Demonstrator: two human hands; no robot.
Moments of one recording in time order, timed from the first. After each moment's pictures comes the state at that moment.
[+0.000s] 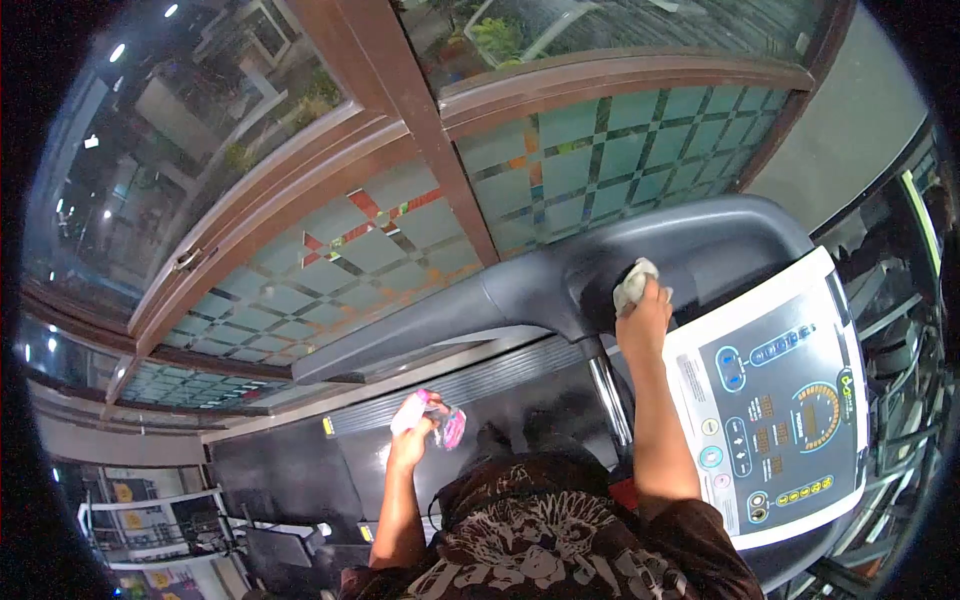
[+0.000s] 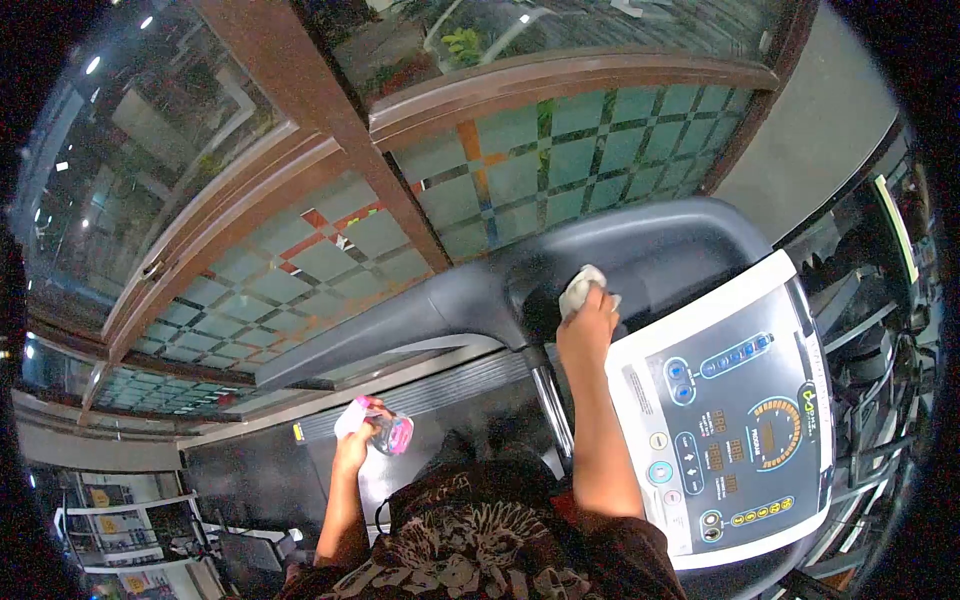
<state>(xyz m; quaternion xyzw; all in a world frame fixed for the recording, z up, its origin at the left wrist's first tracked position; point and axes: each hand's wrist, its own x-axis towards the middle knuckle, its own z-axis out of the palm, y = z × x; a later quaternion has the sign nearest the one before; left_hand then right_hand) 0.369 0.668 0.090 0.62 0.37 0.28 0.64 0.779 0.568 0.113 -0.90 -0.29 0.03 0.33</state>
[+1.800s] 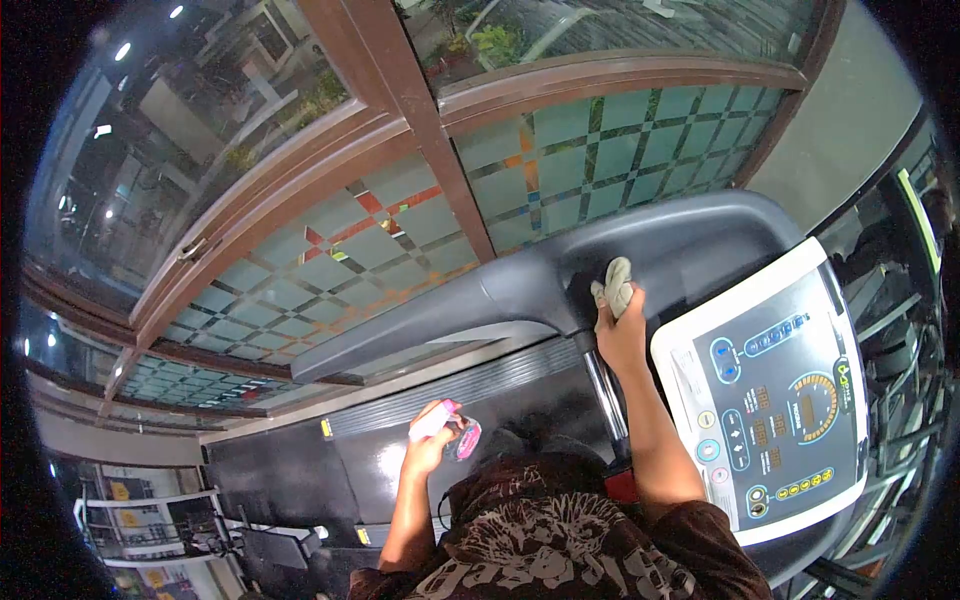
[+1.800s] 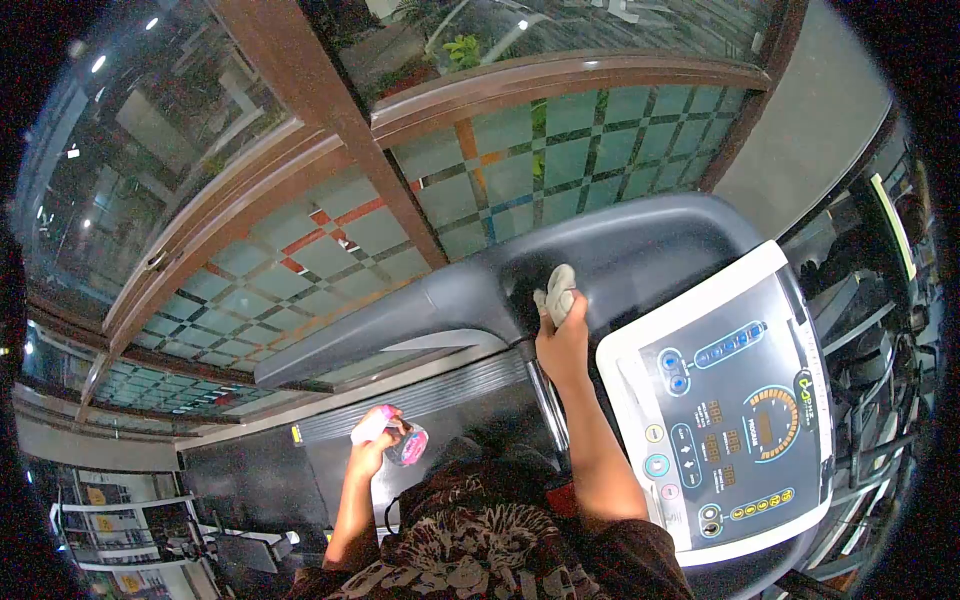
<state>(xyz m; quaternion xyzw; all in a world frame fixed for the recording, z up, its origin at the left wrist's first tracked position) 0.386 0.628 0.103 0.57 0.39 0.25 0.68 0.748 0.559 0.129 -0.80 -0.26 0.15 0.52</state>
